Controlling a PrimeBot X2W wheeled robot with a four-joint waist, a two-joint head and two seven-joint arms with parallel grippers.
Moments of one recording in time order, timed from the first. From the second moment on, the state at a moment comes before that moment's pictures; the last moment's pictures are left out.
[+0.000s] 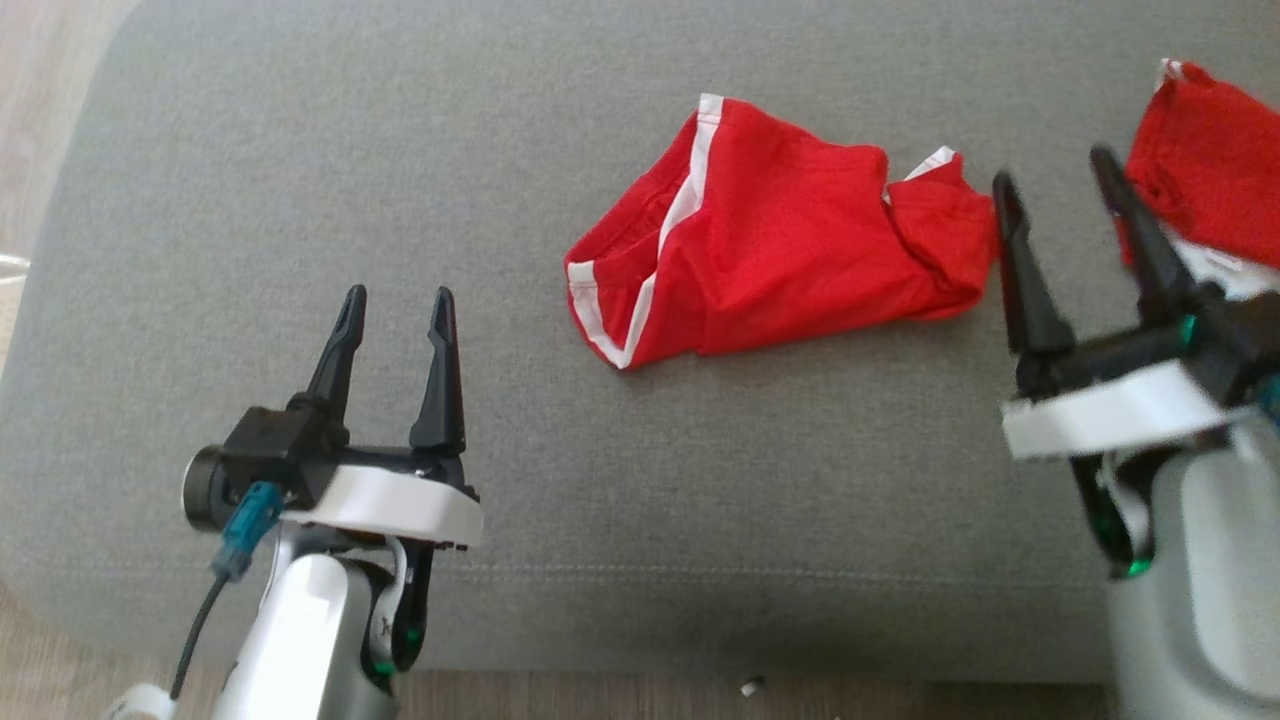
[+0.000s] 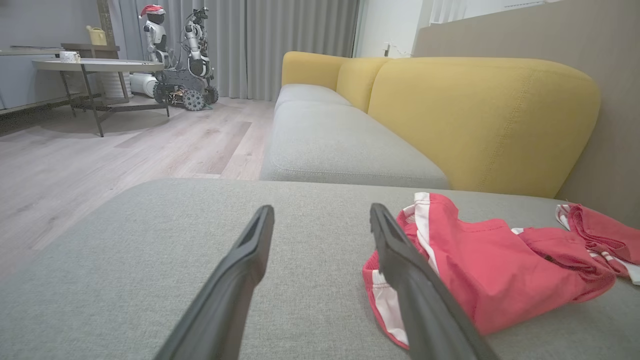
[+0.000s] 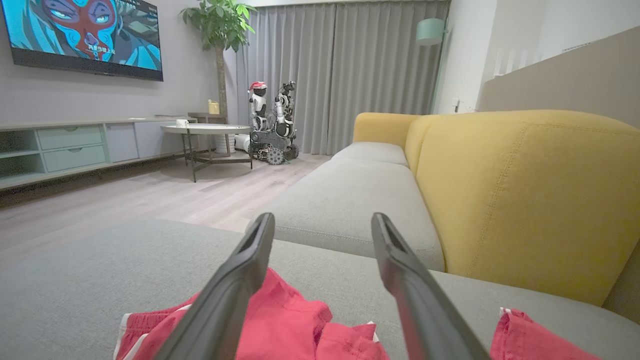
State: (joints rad) left arm -0.18 0.06 -0.26 0.12 -0.21 0.09 -0.25; right arm -0.28 -0.15 0.14 0.06 0.01 0.13 -0.07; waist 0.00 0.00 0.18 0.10
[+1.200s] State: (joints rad) left arm -0.34 0.04 -0.46 0.12 -0.34 0.12 -0.26; right arm -1.21 -0.68 1.12 0.61 0.64 0.13 0.42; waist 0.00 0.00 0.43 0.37
